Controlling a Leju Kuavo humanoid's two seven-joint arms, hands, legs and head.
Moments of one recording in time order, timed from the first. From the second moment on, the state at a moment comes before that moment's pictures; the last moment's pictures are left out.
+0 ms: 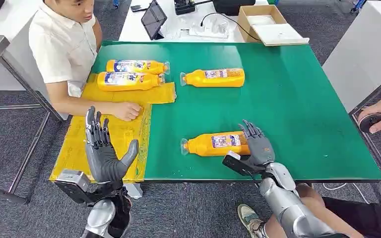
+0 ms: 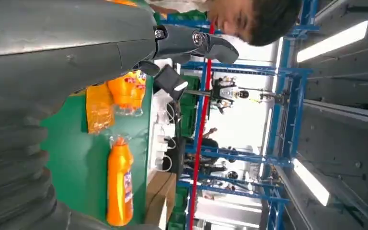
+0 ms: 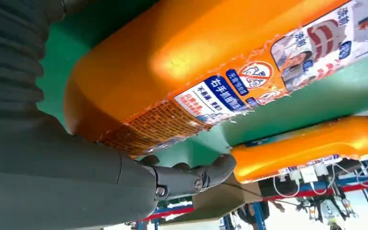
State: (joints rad) left arm -0.06 -0.26 -0.28 -1.52 0.08 0.40 -0.62; right arm -0.53 -0.06 0.08 -0.46 0.89 -0.41 -0.41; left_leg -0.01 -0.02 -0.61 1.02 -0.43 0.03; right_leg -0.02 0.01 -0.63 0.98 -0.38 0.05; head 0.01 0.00
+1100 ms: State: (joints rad) left arm -0.07 -0.26 -0.28 -1.49 0.13 0.32 -0.57; right arm -0.66 -0.10 0.21 -0.38 0.93 -0.12 -0.26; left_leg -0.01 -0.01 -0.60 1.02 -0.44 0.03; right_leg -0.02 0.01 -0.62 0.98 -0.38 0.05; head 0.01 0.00
